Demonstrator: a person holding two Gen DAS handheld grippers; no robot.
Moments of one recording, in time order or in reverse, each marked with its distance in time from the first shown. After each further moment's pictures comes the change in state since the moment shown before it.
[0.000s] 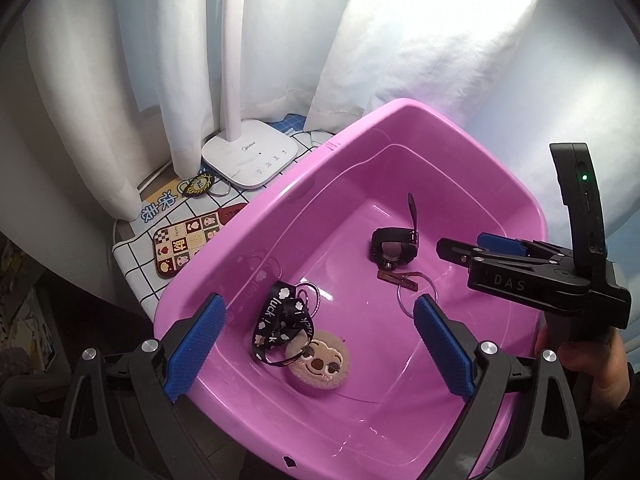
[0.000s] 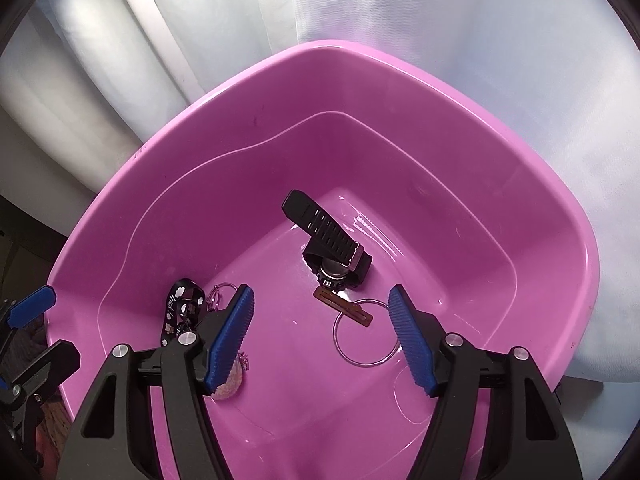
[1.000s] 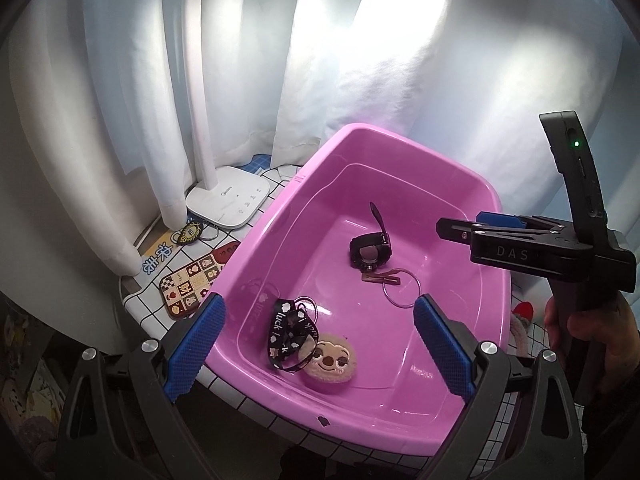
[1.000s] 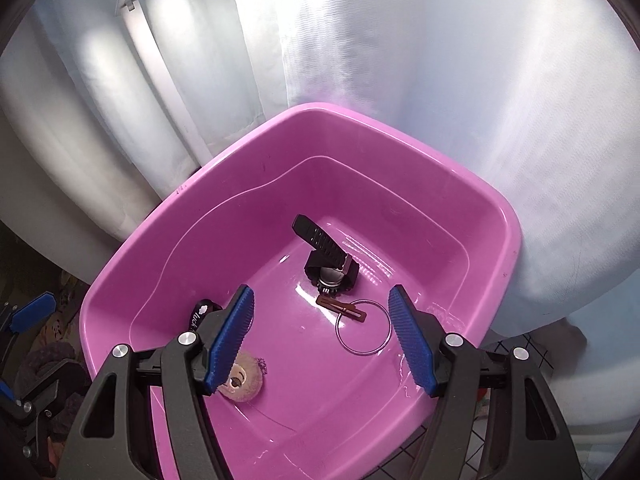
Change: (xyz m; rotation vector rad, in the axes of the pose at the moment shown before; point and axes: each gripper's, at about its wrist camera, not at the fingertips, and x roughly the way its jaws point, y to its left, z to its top) left arm -0.050 0.005 -0.015 0.223 -0.110 -0.084; right arm -0.066 0.021 -0.031 0.098 -0.161 -0.080
